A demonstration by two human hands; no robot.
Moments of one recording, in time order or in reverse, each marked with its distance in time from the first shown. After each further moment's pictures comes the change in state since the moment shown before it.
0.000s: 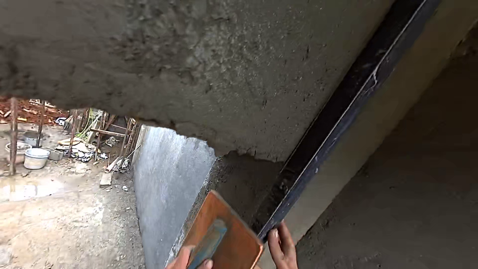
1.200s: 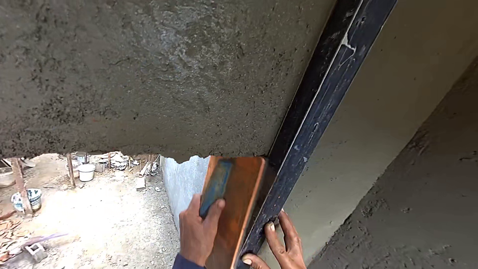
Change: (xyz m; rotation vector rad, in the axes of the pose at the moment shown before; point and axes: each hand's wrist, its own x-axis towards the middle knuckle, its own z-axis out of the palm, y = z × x) left_hand 0.101 0.070 0.011 0.117 0.092 -0.054; right_hand -0.001 -0.007 0.006 0.007 0.029 0.032
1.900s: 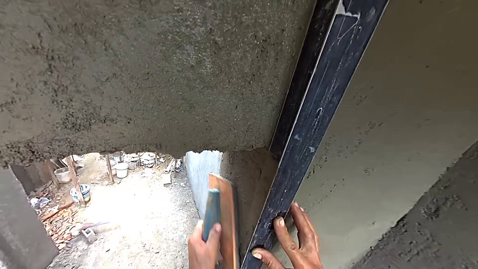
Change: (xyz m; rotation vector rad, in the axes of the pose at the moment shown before) left_hand -0.066 -0.070 -0.006 -0.071 -0.071 -0.339; right_hand -0.004 0.008 0.006 0.016 0.028 -0.023
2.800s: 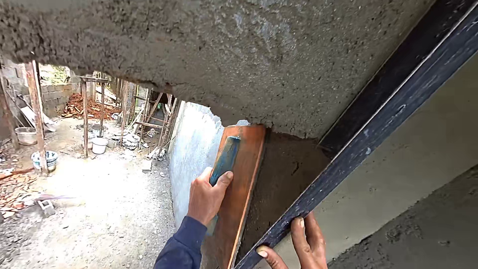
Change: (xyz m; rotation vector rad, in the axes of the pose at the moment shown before) left_hand 0.075 0.071 0.010 0.019 -0.030 0.069; right_hand 0.004 0.002 -0.008 -0.028 -0.053 -0.028
